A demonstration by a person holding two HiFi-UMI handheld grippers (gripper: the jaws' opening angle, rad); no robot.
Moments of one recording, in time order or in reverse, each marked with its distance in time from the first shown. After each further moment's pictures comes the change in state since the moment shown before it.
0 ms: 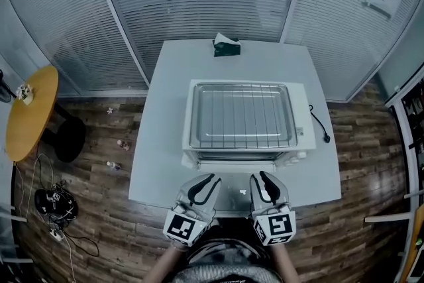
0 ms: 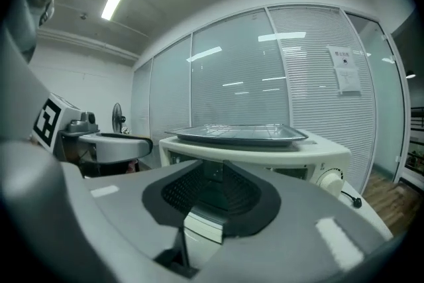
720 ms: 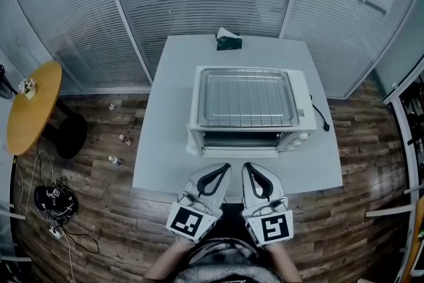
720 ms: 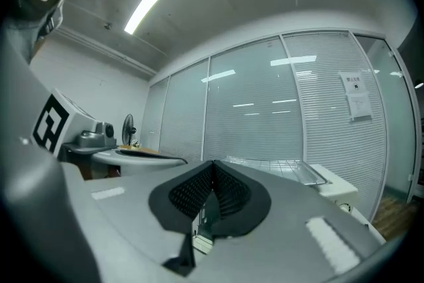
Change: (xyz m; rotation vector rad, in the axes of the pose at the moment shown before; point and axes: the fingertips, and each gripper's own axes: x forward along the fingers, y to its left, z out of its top) left arm -0.032 -0.041 0.053 -0.040 -0.092 -0.036; right arm -0.039 0.081 0.071 -0.095 -0.187 0.075
